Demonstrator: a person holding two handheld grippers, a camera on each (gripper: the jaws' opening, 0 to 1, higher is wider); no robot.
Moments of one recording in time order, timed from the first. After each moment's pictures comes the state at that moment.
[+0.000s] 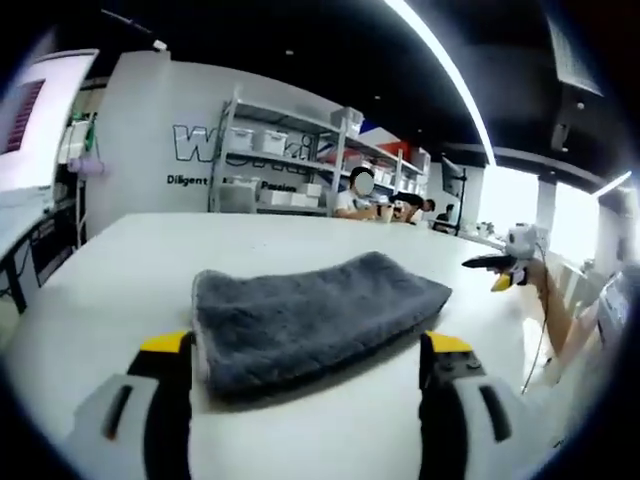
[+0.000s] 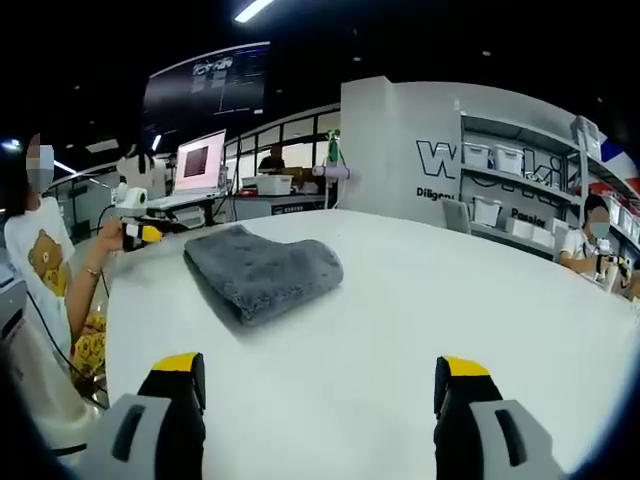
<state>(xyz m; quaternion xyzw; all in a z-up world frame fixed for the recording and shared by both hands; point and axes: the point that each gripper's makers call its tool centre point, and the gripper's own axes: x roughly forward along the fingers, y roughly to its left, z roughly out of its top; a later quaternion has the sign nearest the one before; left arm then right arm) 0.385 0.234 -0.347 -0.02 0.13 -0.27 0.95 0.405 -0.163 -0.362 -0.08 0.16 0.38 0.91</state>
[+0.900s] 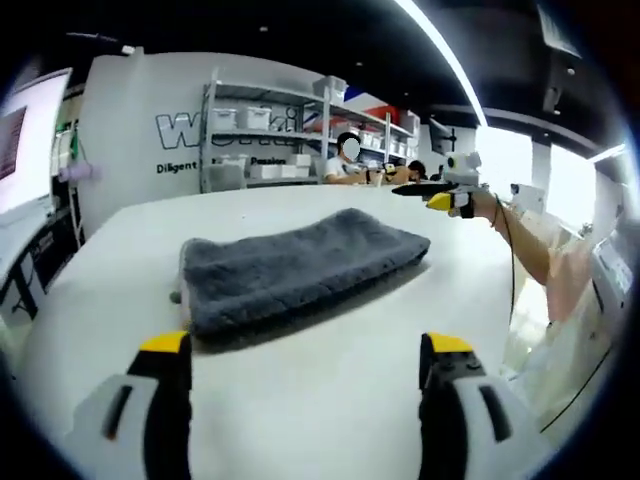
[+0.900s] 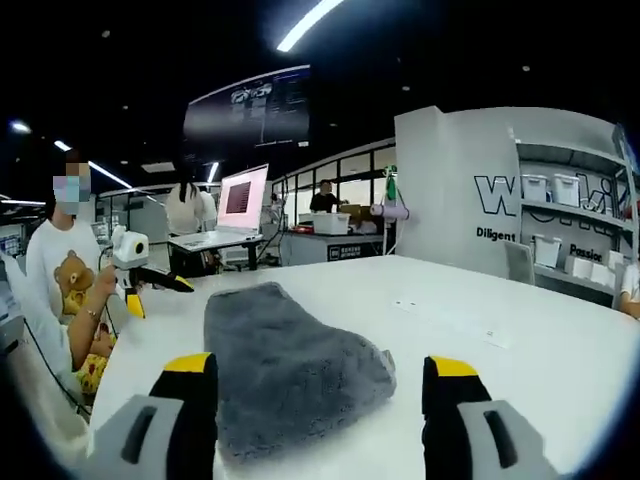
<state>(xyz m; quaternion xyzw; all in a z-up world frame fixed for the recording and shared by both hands) 0.341 0.233 -0.367 0.03 0.18 -0.27 0.95 0.481 -0.037 -0.313 -0.05 0.08 0.52 0.85</state>
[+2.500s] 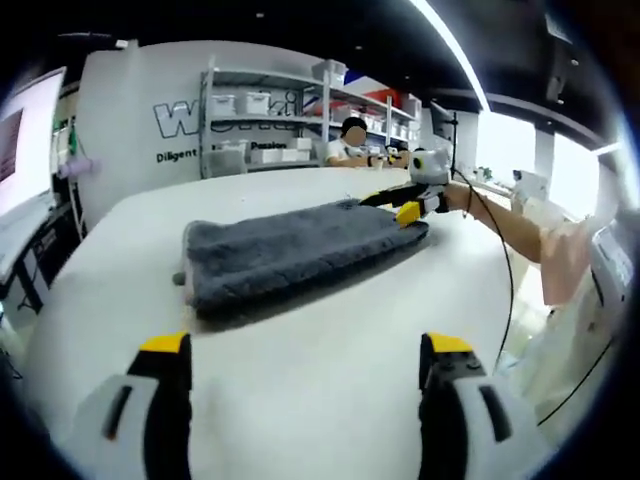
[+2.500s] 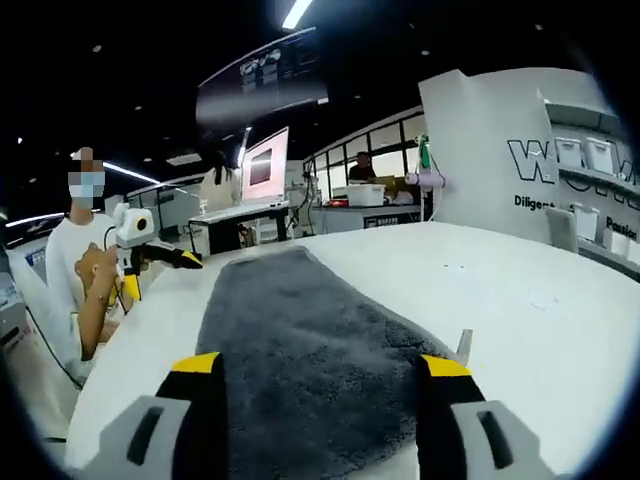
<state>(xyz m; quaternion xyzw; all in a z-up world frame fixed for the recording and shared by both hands) 0.330 0.236 -0.378 0.05 0.21 -0.26 0.94 0.490 0.002 -0.370 -0.06 0.14 0.57 0.80</state>
